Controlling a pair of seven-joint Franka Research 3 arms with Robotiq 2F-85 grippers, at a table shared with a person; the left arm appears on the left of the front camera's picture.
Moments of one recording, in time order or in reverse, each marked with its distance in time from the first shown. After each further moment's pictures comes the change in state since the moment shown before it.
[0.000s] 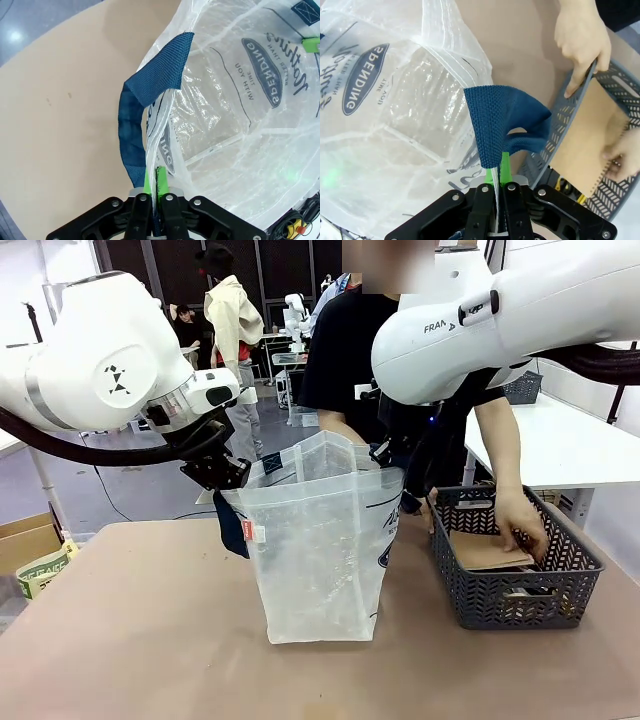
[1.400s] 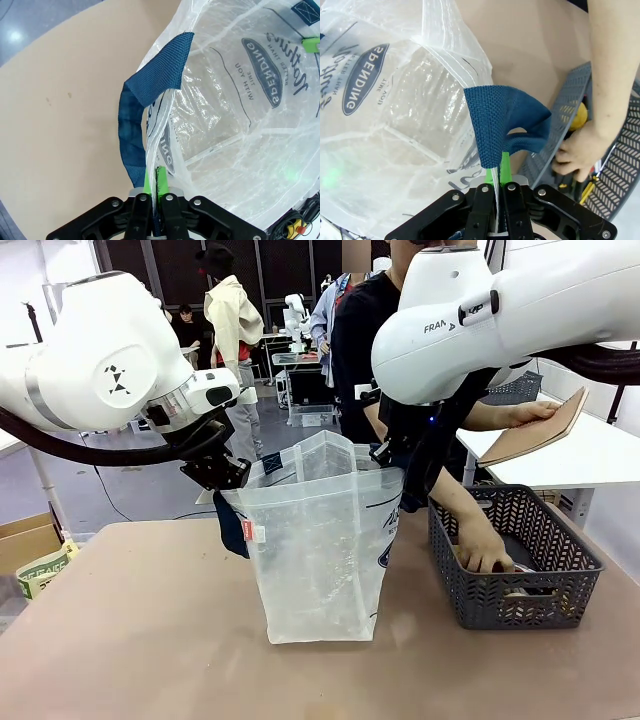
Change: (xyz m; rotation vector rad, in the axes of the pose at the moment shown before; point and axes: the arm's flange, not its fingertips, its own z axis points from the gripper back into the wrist) left arm 0.000 0.000 0.000 0.000 0.000 0.000; right arm 0.000 0.000 0.000 0.000 0.000 0.000
